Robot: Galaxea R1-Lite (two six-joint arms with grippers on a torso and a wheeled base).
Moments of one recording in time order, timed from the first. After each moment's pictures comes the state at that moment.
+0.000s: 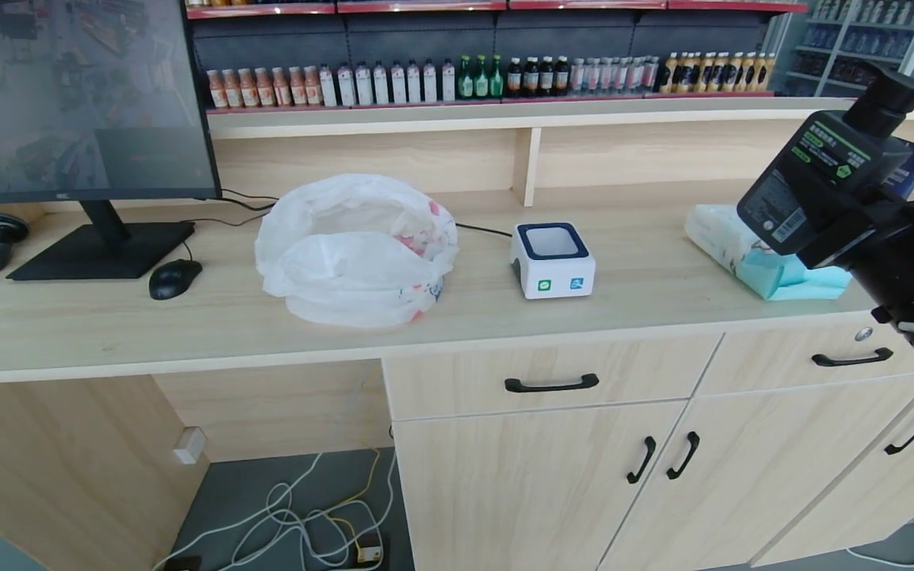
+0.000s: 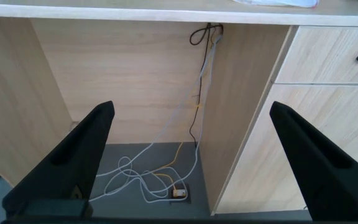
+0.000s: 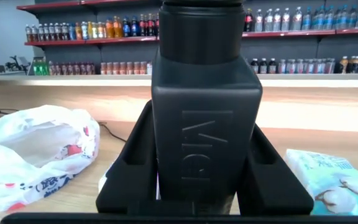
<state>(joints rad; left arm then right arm) 0.00 0.00 0.00 0.00 0.00 0.02 0.17 1.60 -0.55 -1.57 0.11 0.02</state>
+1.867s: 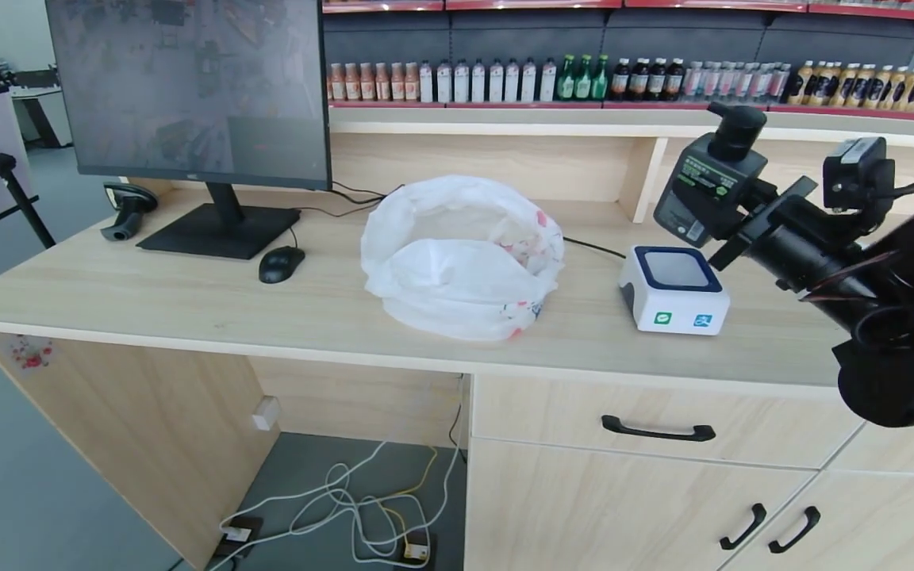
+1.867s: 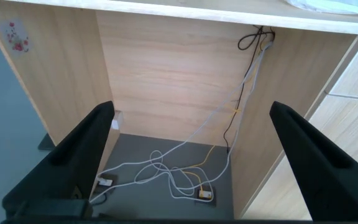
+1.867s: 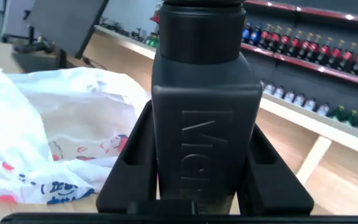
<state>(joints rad) 0.00 0.00 0.00 0.00 0.00 0.02 0.06 1.94 -0.91 -1.57 0.62 -0.14</state>
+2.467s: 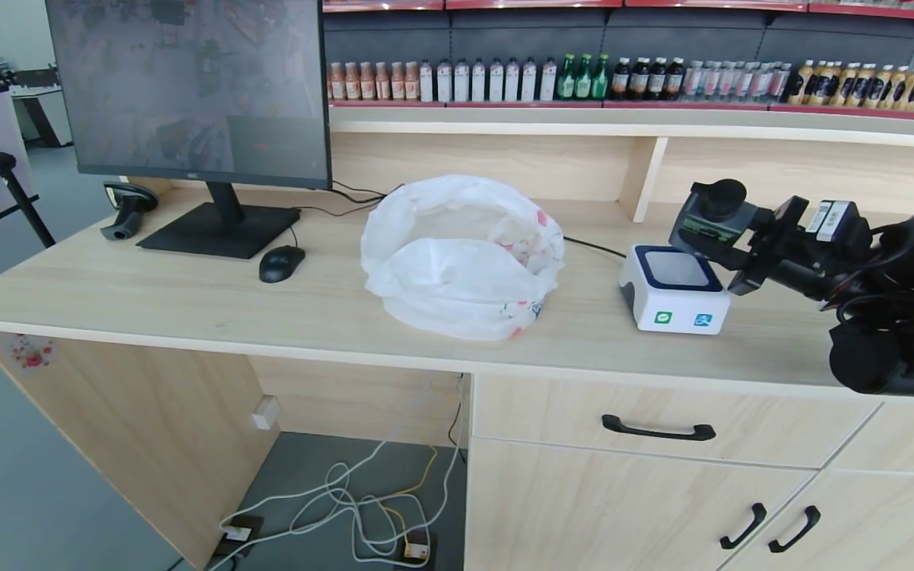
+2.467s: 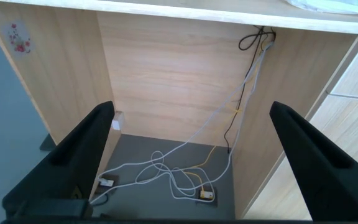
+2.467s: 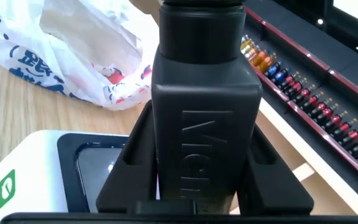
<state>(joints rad) 0.00 0.00 0.00 -0.01 0.00 0.03 -0.13 2.14 -1.12 -1.57 1.04 -0.43</state>
